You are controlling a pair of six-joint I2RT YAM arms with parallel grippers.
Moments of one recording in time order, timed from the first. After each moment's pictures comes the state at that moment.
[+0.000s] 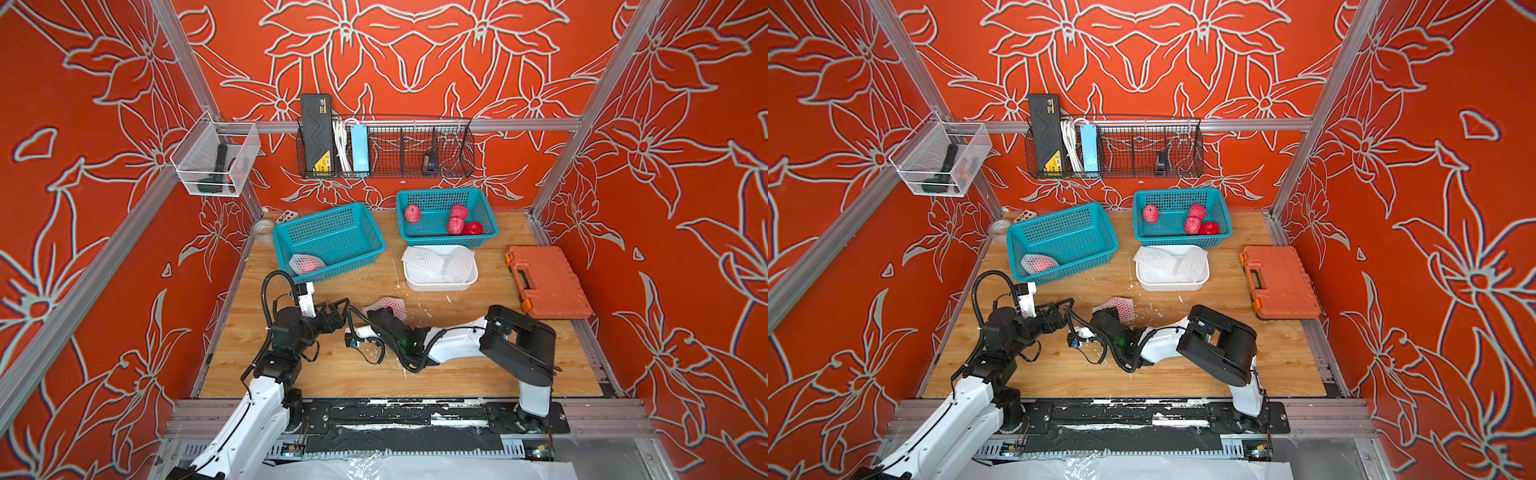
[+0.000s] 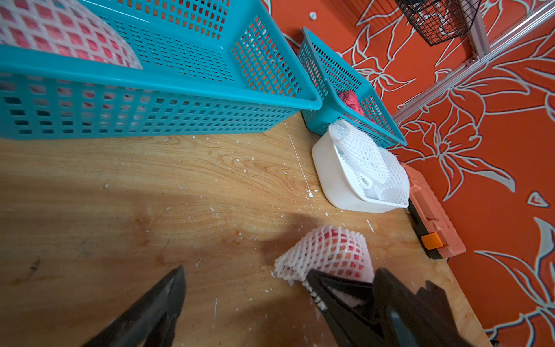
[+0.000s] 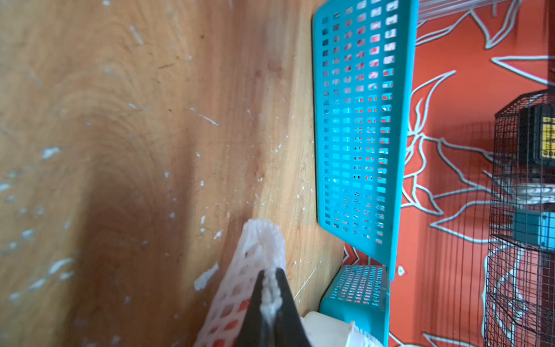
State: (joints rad) left arm -0.12 0.65 0.18 0.13 0.30 -0.57; right arm 1.19 1.90 0.92 0.42 0.46 -1.07
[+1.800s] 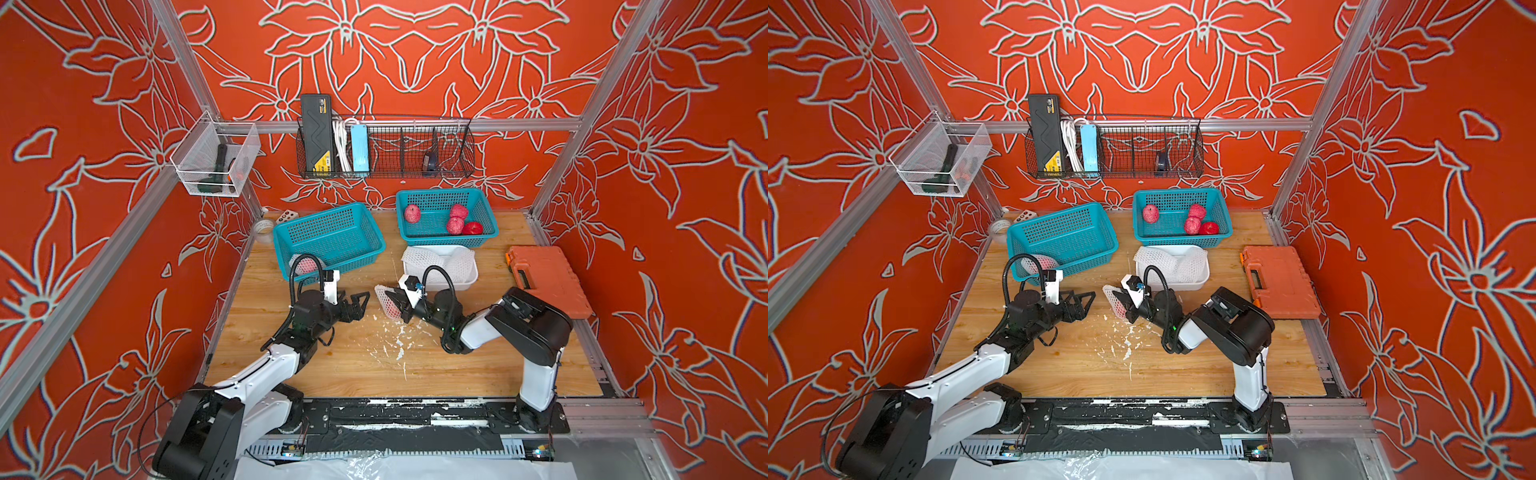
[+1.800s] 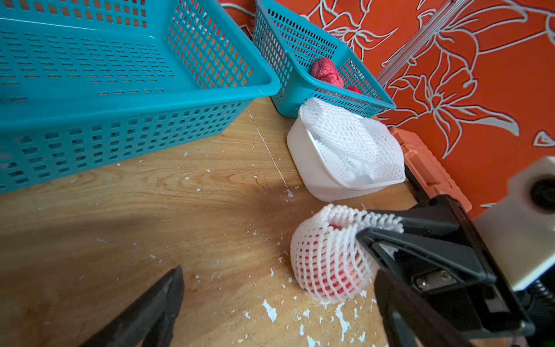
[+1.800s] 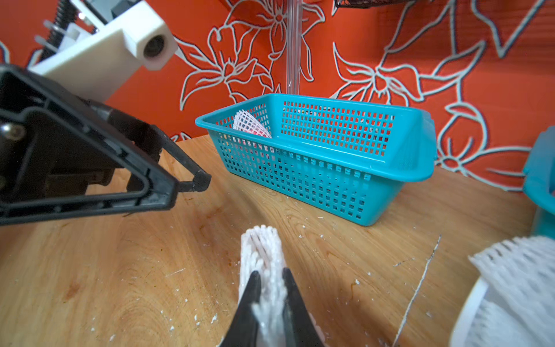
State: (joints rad) left arm -0.29 1.05 0.30 0.40 0.27 -0.45; right arm 0.81 1.89 0.57 1.27 -0.24 0.01
